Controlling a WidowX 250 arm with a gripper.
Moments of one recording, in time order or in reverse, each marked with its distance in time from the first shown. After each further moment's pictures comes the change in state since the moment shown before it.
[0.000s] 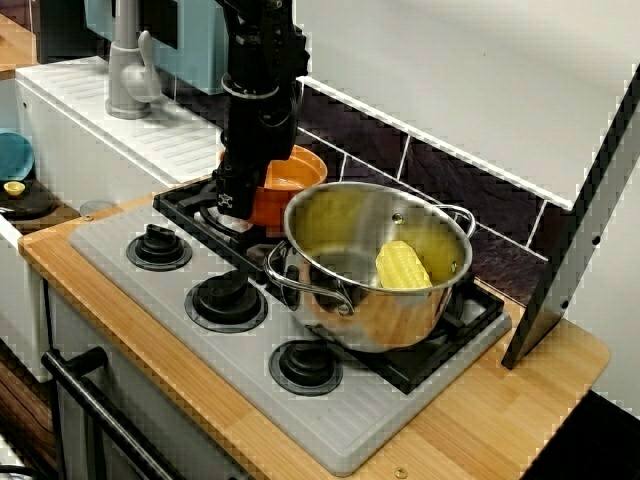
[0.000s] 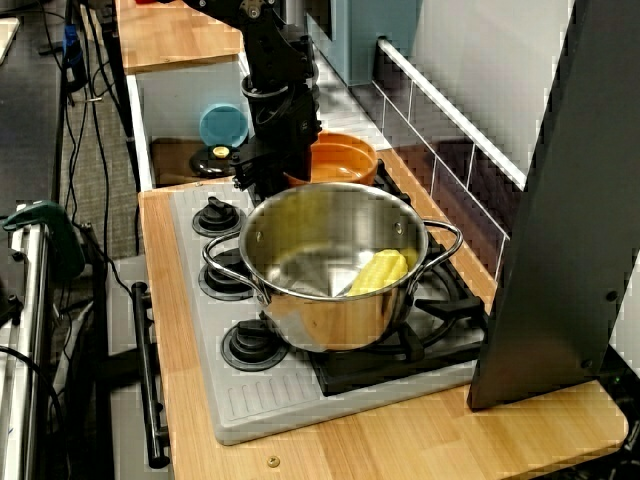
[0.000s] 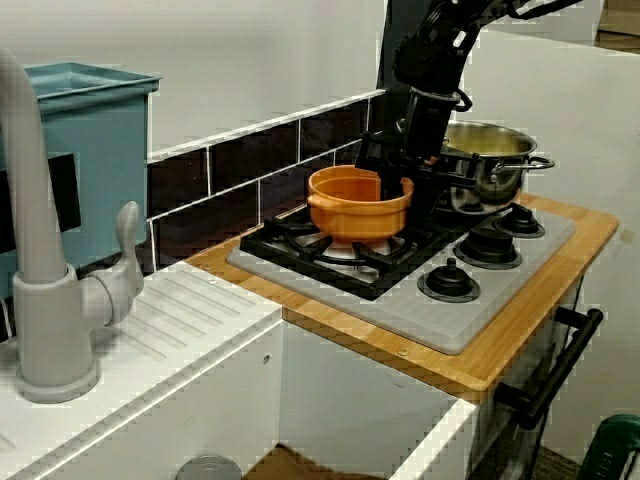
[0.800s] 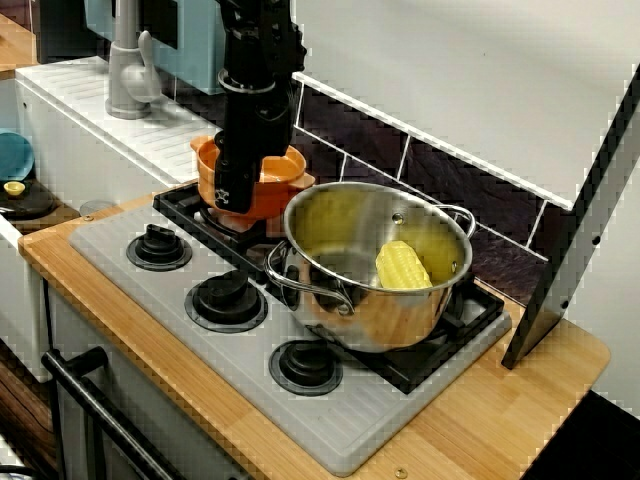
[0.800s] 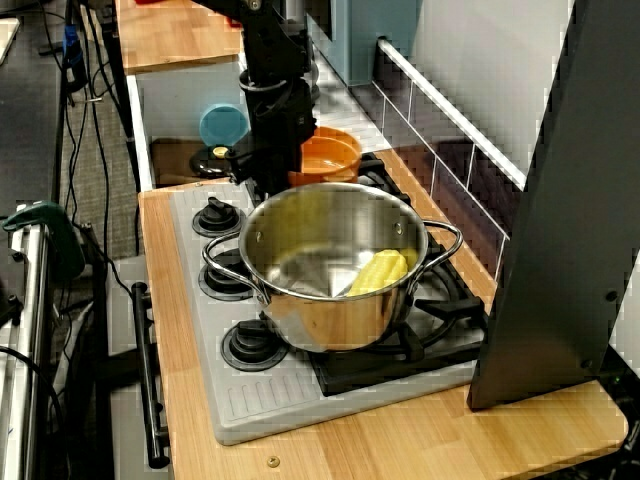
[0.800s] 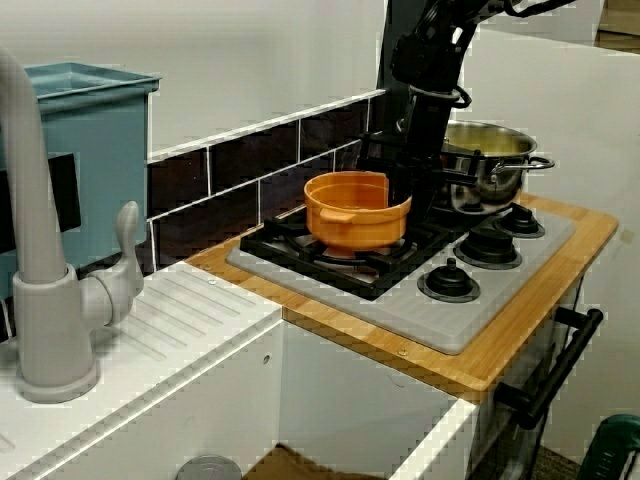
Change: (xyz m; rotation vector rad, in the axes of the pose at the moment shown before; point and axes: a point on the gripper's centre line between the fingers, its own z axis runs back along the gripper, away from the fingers) arm -0.005 -0.003 0.002 -0.045 0.008 0.010
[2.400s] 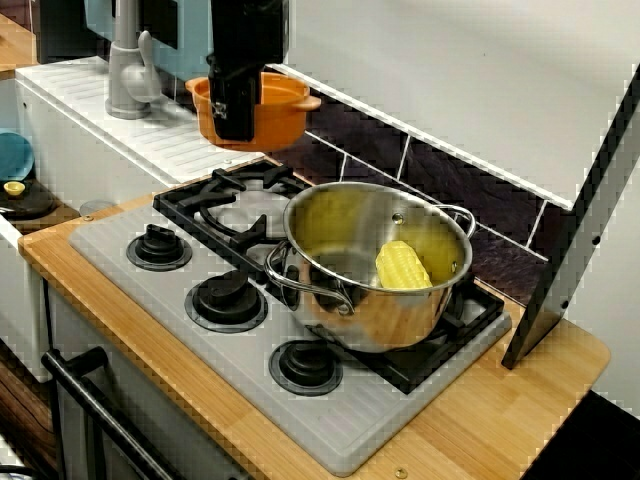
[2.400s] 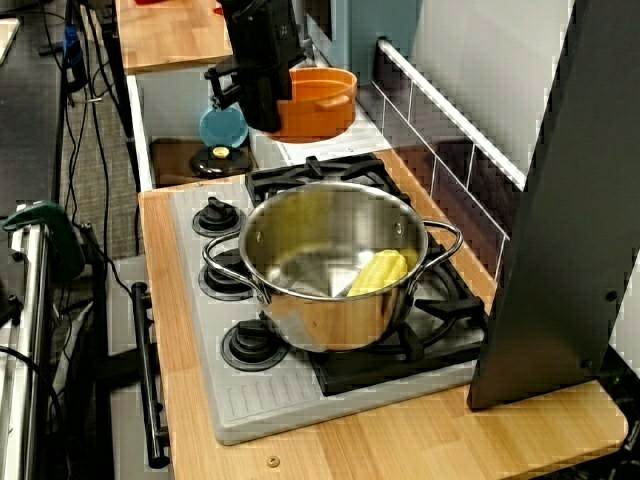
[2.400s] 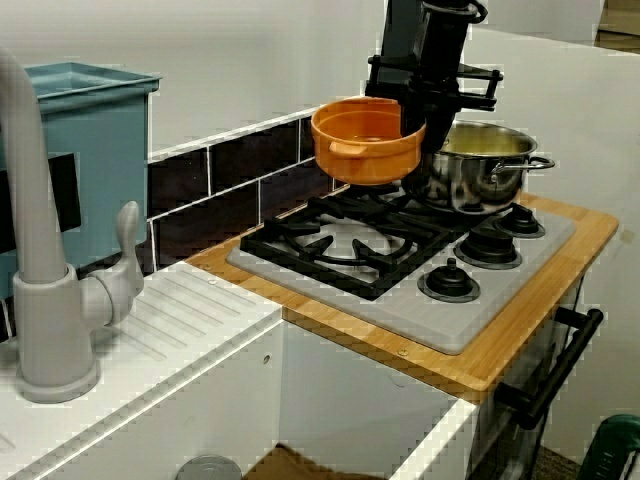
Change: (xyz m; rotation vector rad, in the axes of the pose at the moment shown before) arm -0.002 0.005 0.063 -0.019 -0.129 0.026
